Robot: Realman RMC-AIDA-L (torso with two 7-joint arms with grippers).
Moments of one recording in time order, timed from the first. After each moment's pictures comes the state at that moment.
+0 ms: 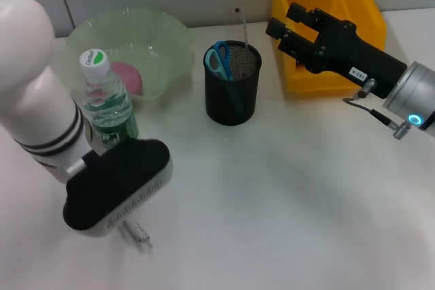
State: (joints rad) left arm -0.72 -2.07 1.72 1.20 2.66 1.54 -1.16; right arm 0.57 2.08 -0.72 -0.28 -1.35 -1.40 0.95
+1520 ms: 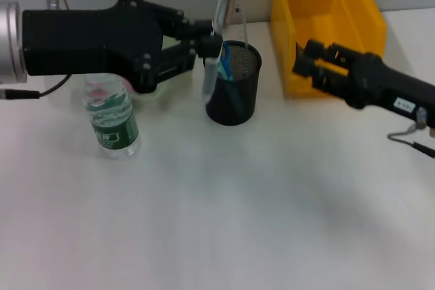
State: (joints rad) left arm -0.58 -2.07 1.05 1.29 1.78 1.69 -1.72; right arm 0.46 2.03 -0.72 -0.42 -1.53 -1.63 1.27
